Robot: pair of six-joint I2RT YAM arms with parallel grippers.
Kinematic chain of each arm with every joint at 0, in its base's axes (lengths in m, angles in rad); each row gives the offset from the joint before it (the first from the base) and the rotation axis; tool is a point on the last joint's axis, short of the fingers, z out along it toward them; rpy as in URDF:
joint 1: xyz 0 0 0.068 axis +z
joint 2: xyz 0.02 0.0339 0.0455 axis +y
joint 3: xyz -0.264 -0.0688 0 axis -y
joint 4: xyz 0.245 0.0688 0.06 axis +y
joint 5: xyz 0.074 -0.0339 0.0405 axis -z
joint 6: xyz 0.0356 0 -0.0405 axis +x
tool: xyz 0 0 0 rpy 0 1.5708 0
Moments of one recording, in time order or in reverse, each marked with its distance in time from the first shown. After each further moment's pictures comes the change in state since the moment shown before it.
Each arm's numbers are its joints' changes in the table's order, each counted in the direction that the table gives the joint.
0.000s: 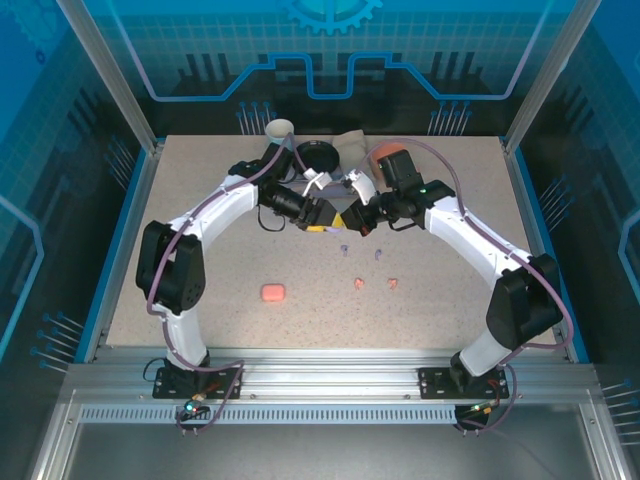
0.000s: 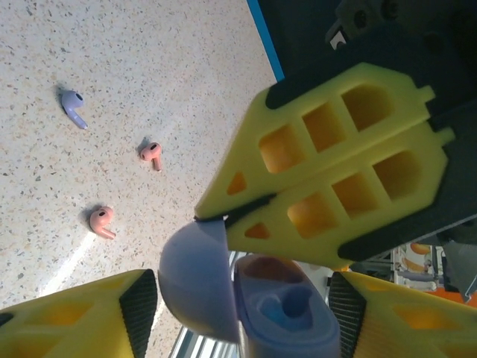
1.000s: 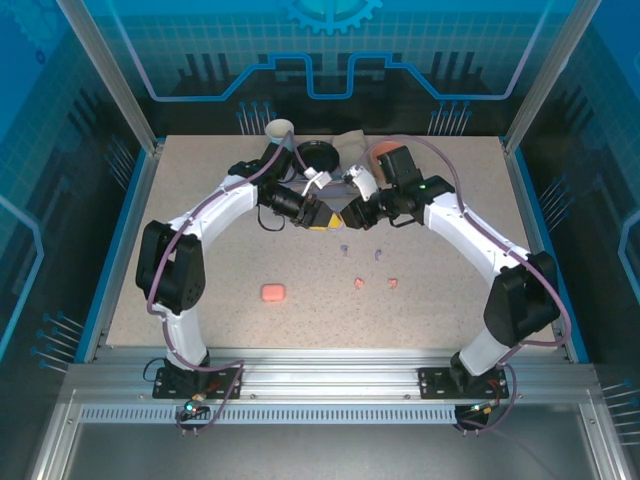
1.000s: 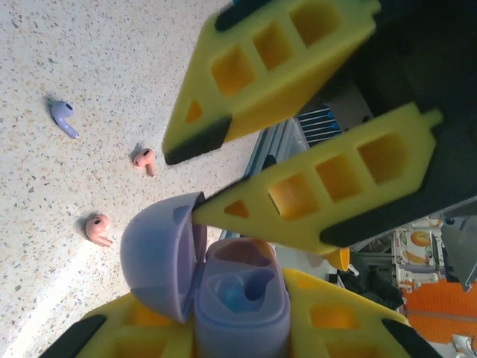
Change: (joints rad) left arm 0.001 -0.005 -0.011 -0.023 0.023 0.032; right arm -0.012 0.021 0.045 0.032 0.061 0.047
